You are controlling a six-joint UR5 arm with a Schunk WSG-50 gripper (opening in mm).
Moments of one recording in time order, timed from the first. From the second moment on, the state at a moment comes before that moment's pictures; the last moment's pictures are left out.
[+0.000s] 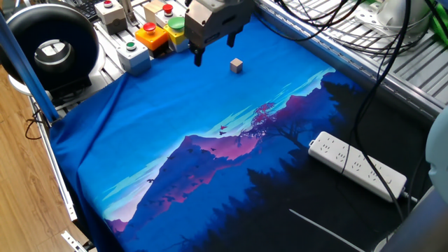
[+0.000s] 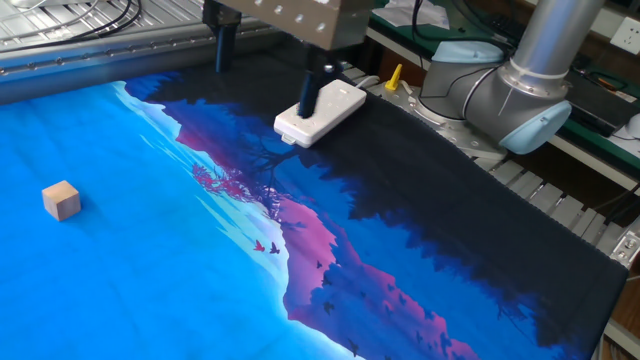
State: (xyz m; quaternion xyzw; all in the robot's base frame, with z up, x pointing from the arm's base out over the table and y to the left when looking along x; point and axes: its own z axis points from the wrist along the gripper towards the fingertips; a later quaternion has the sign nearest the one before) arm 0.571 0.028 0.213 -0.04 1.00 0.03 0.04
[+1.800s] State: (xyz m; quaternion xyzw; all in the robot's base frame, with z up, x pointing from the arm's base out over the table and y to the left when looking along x) arm 0.561 0.019 0.206 -0.08 1.00 0.02 0.02
